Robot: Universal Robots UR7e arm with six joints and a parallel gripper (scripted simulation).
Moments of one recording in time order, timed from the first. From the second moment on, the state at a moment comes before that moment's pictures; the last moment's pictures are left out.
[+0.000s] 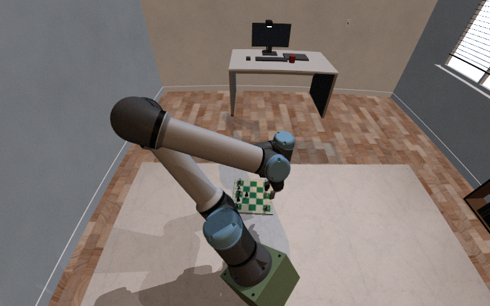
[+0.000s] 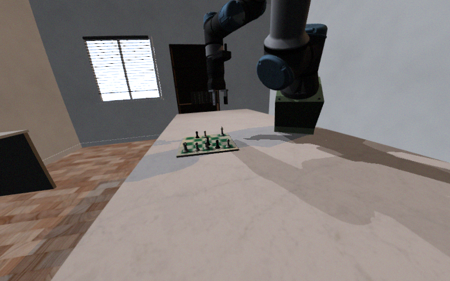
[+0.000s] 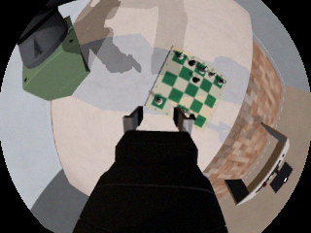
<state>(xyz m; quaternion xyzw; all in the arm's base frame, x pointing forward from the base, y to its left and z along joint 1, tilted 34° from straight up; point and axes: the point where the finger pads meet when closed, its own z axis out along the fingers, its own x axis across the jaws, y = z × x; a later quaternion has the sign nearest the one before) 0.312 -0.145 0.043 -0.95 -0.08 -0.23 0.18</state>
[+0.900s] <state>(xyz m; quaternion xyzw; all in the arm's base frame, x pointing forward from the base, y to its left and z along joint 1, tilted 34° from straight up) 0.311 -0.144 0.042 -0.95 -0.11 -0.24 0.17</state>
